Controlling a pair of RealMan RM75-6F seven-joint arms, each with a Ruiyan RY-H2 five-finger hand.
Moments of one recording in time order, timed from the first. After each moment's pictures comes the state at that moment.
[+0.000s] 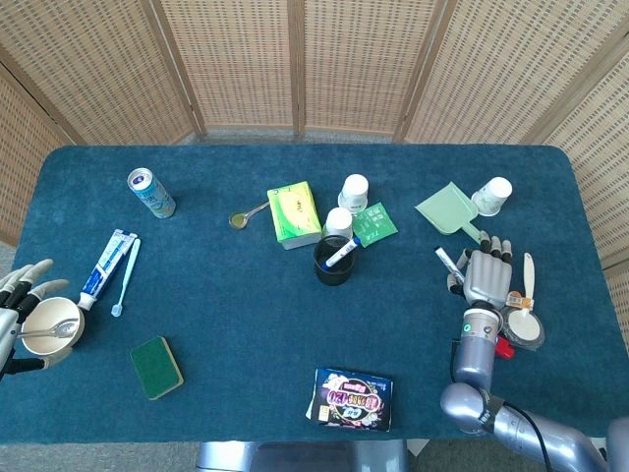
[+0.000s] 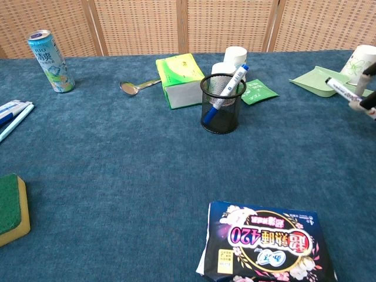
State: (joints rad) left arm -0.12 -0.80 0.01 -1.89 1.57 1.41 -0.16; right arm 0.57 -1.63 0.40 -1.53 -0.59 1.38 -0.72
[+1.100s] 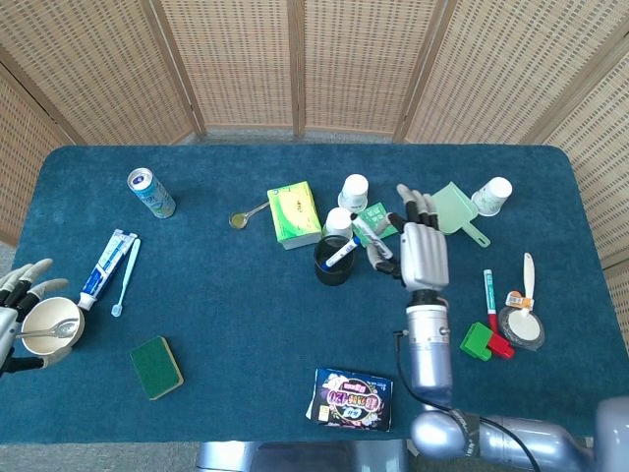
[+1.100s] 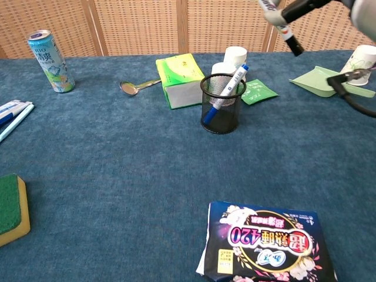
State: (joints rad) left arm -0.13 -0.80 0.00 -1.88 1.56 1.40 -0.18; right arm 0.70 -1.67 0.50 -1.88 -0.83 1.51 -0.62
